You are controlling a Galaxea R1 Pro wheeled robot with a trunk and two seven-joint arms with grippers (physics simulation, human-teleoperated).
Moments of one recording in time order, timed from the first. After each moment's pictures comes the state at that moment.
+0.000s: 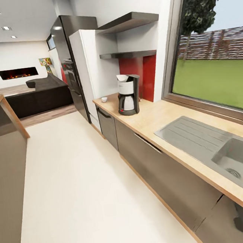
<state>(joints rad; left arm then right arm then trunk) -0.14 0.21 0.23 -0.13 0.70 -0.10 -0.38 -0.32 0.00 -0.50 -0.03 0.68 0.26 0.01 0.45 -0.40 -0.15</state>
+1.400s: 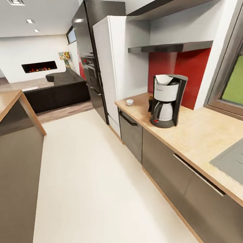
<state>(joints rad) -0.14 0.21 0.23 -0.13 0.70 -0.10 -0.38 -0.32 0.00 -0.50 -0.03 0.68 0.24 0.01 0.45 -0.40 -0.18</state>
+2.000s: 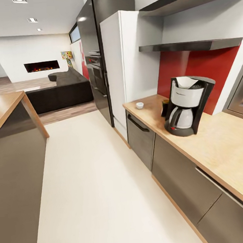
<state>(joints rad) -0.14 0.21 0.24 -0.13 0.70 -0.10 -0.38 -0.32 0.00 -0.50 -0.02 0.68 0.24 0.01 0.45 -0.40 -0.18</state>
